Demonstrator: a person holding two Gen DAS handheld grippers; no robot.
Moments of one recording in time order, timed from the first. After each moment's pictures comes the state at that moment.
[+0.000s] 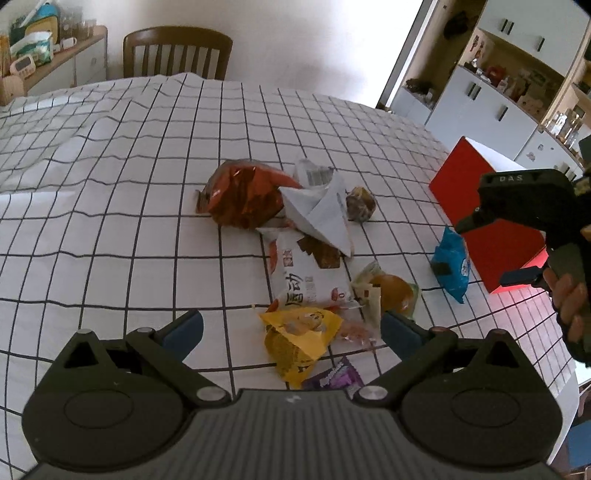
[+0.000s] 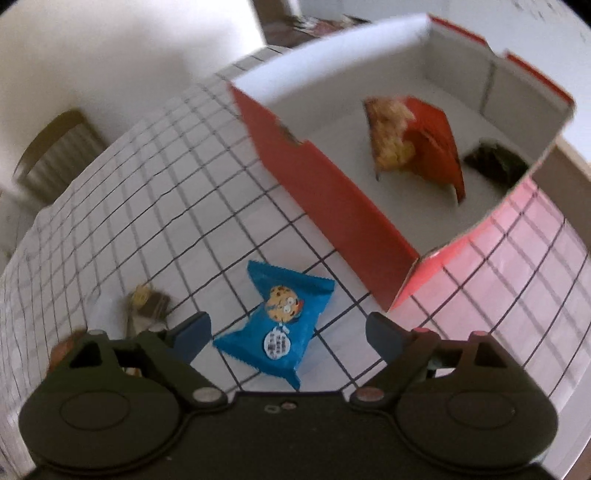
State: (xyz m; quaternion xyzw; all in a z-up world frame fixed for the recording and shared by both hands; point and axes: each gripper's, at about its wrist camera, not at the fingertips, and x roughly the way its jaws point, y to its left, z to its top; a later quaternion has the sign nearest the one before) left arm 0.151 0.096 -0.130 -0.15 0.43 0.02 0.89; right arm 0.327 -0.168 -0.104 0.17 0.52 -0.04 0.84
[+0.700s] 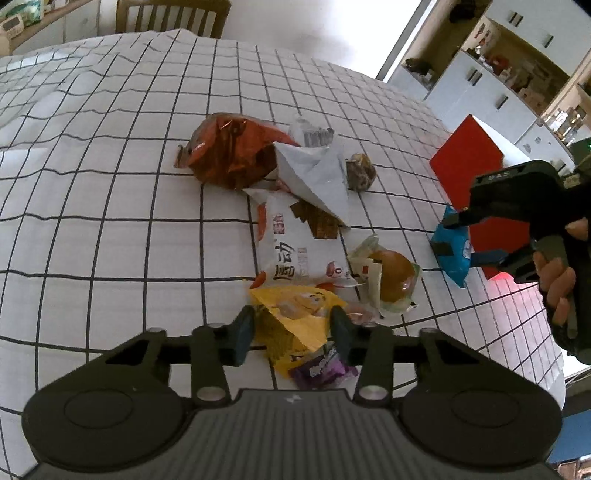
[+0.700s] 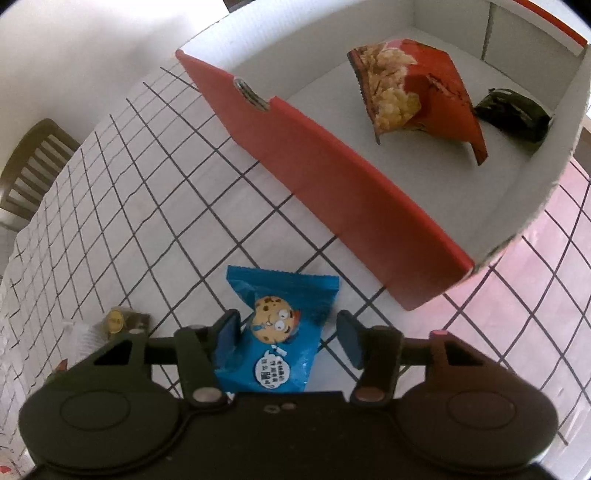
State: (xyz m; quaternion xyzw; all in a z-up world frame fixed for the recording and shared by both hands) left arm 0.167 0.098 -0.154 -0.19 0.47 0.00 0.86; right arm 0.356 -0.168 -0.140 0.22 0.55 -0.06 0.80
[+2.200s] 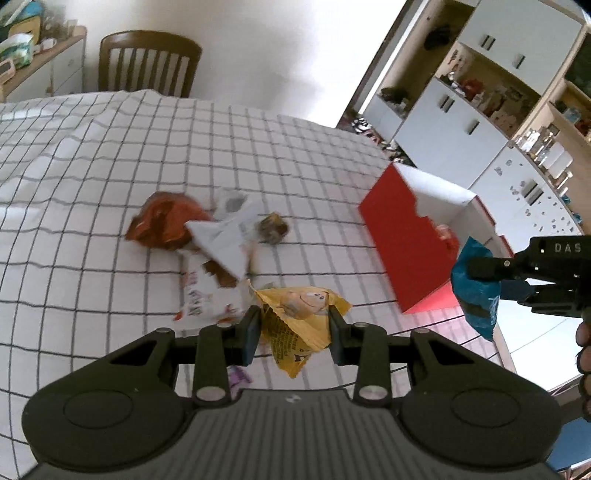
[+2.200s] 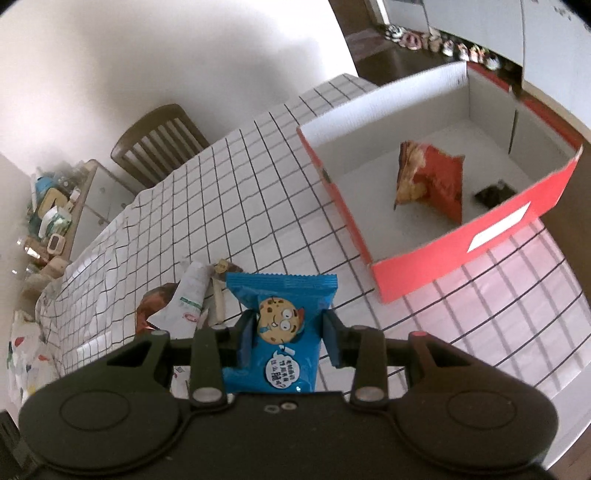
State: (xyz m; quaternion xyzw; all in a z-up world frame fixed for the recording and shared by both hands) left arm 0.152 0.044 -0.057 -0.19 0.41 -0.02 0.89; right arm 0.273 -0.225 -0.021 0.16 0.49 0.13 0.84
